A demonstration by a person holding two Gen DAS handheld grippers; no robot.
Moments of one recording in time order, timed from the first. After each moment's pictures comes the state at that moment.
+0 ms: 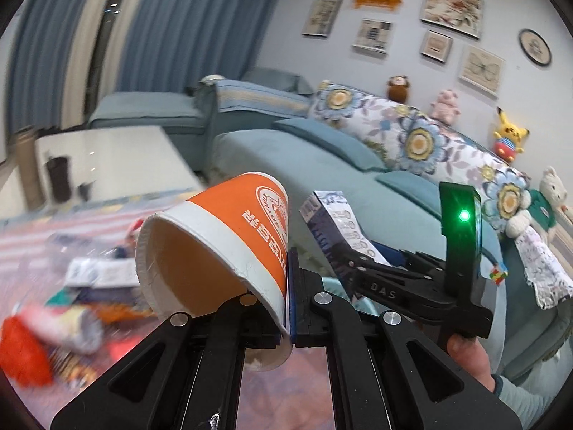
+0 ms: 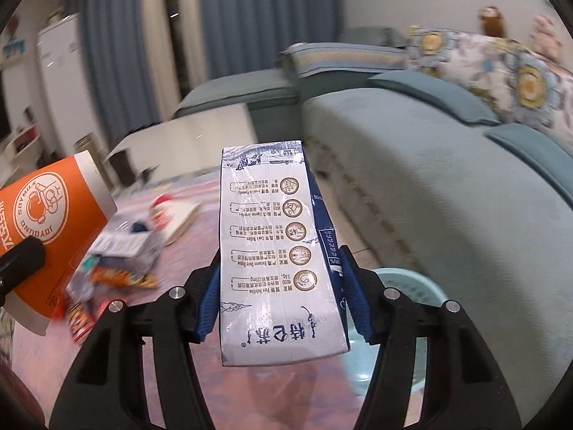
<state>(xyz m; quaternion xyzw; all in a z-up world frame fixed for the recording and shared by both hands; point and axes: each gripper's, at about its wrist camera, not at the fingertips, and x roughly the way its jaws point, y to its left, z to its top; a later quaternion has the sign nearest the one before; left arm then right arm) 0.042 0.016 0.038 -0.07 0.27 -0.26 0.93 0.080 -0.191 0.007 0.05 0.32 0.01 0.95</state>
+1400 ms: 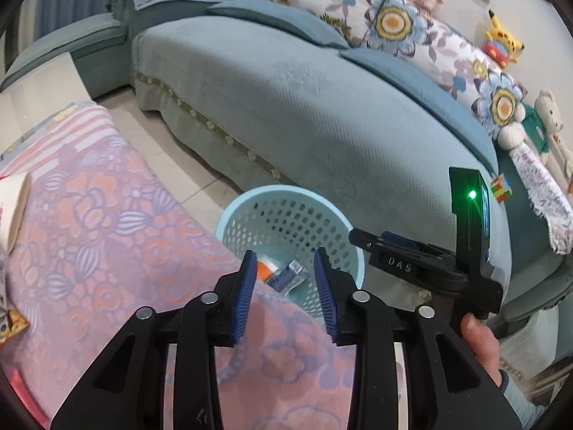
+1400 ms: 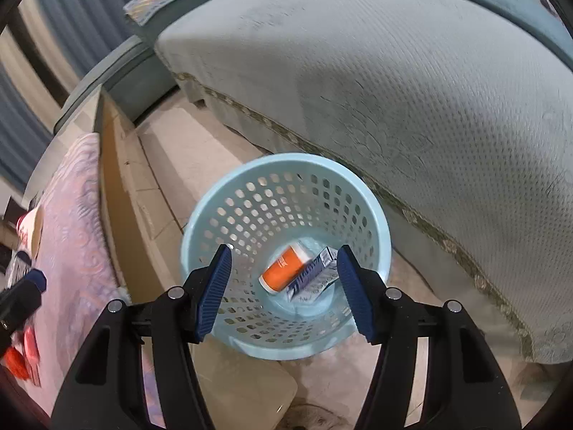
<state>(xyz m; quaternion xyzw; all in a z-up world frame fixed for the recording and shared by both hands) 0.130 -0.125 -0.090 0.01 0.44 -0.36 0.82 0.079 -0.346 -0.138 0.21 0.46 -0.15 0.85</state>
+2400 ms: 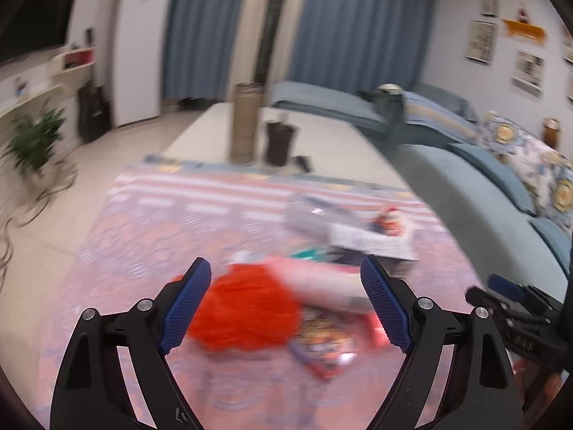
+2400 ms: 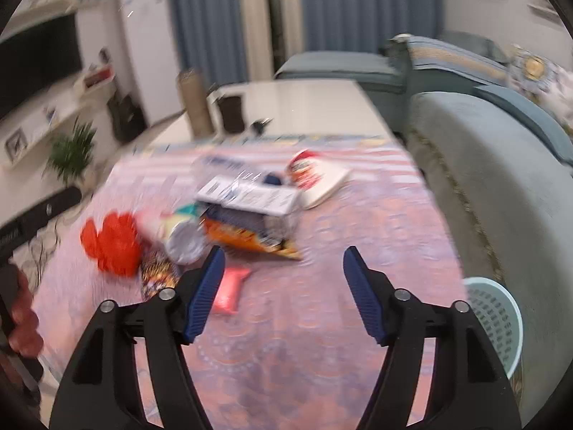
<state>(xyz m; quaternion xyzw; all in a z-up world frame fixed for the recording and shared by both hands) 0.010 0.251 -0.005 -0.12 0.30 0.09 0.94 0.074 -0.003 -0.022 -0.03 0.36 0.20 0.91</state>
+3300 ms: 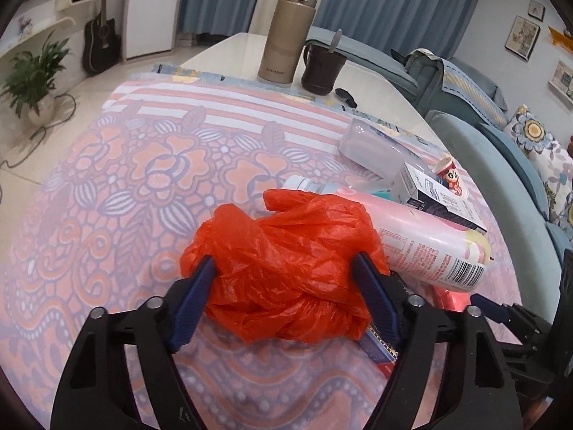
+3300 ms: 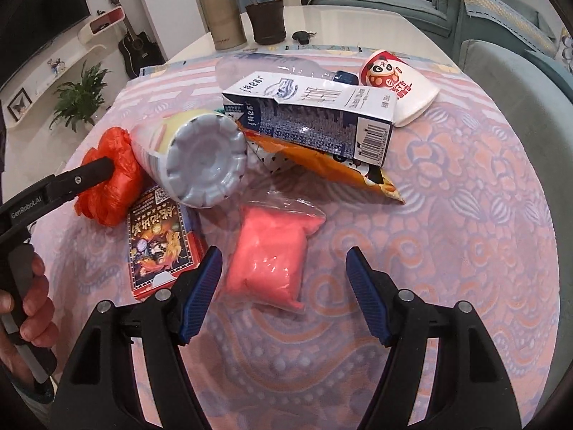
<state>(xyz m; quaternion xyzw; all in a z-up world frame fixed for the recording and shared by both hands) 0.054 0.292 -0.088 -0.17 0.39 0.08 0.90 0.104 0.068 -0.109 -0.05 0.47 0.23 0.85</state>
